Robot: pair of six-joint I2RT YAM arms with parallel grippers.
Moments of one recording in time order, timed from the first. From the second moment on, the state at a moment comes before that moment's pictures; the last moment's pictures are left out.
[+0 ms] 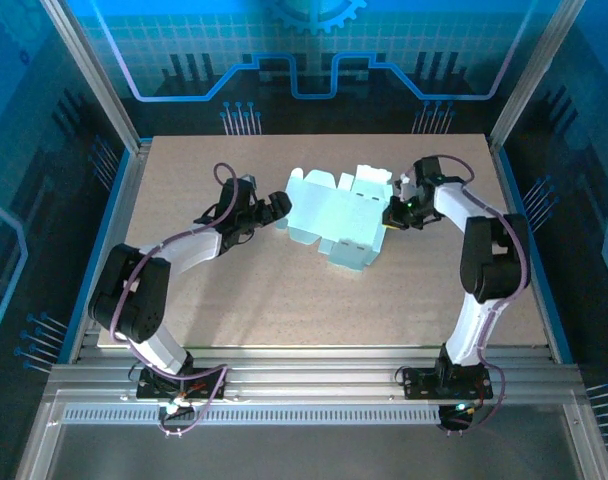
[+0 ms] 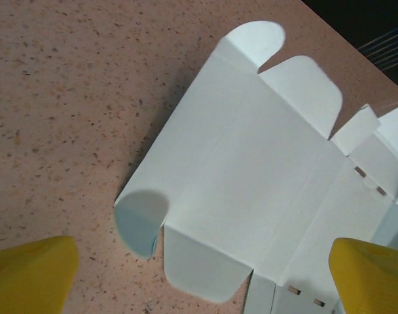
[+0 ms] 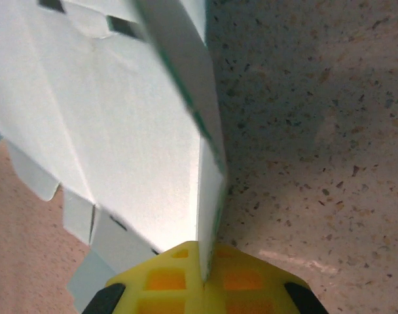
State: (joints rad) left arm -0.32 1.65 0.95 0.05 0.12 -0.74; right arm 0.06 1.93 1.37 -0.72 -0.46 0.22
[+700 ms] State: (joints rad) left arm -0.43 1.82 1.15 -0.05 0.19 -0.67; right arm 0.08 1.89 1.21 -0.55 -0.43 0.36
